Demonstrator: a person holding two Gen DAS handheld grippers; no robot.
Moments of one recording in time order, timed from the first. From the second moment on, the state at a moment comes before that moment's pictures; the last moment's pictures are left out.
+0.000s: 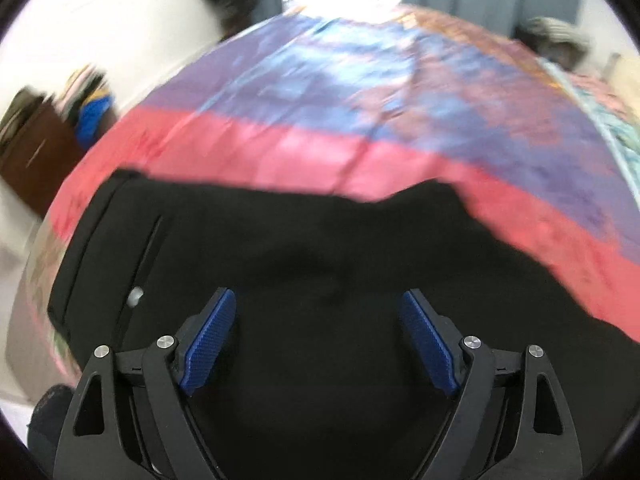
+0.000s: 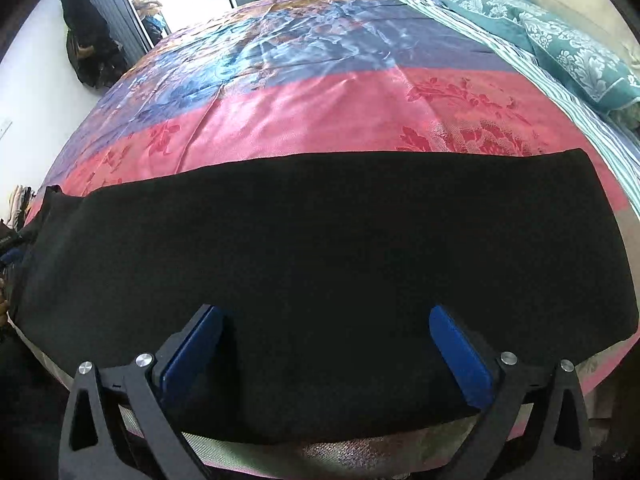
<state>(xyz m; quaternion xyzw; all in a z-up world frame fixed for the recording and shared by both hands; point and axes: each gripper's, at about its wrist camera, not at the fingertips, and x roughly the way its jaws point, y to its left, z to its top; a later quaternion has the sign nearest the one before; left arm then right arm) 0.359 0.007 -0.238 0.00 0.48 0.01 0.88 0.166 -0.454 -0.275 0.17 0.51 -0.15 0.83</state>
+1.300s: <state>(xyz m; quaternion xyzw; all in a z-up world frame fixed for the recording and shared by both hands) 0.317 -0.049 -0.282 0.03 0.50 -0.02 0.86 0.132 -0.471 -0.261 0.20 0.45 -0.20 0.85</state>
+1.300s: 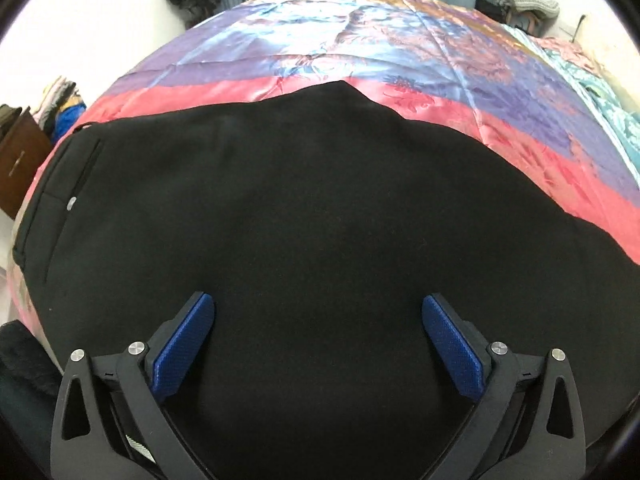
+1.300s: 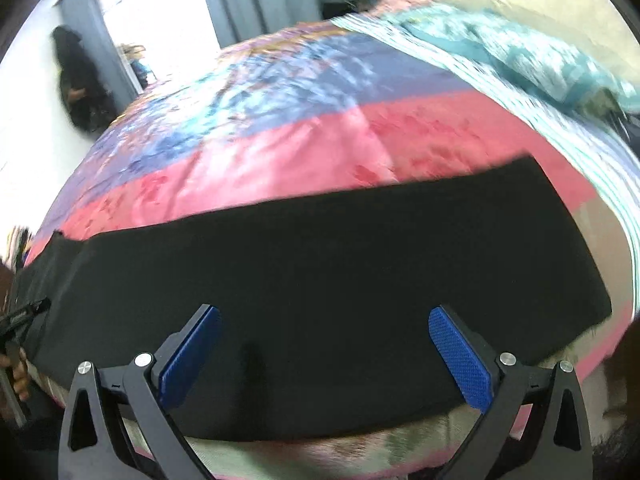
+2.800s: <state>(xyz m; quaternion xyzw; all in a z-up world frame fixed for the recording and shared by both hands) 0.309 -0.047 -0.283 0.03 0.49 -0.02 0.87 0.102 -0.662 -0.286 0.44 0.45 -0.01 0.77</state>
